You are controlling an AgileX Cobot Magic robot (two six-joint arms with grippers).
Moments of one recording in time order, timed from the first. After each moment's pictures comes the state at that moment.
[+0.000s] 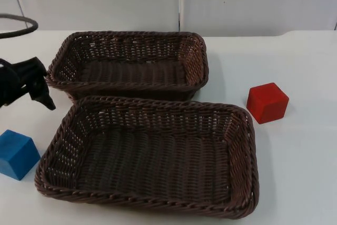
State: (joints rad) right arm 0.06 0.00 -0.51 -0.02 1.08 -0.05; left arm -0.05 1.64 -0.69 -0.37 0.28 -0.31
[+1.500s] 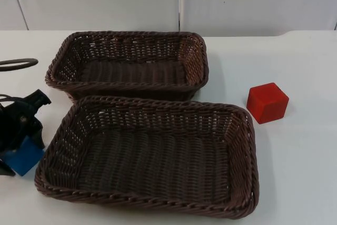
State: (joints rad) right arm 0.06 0.00 -0.51 -0.02 1.08 -0.05; left arm -0.05 1.89 -0.69 -0.35 0.14 -0.60
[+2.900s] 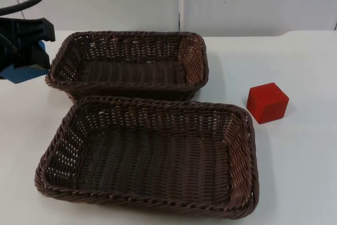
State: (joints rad) right arm 0.06 0.00 -0.51 -0.02 1.08 -0.05; left arm -0.16 1.42 -0.69 -0.30 0.21 -0.03
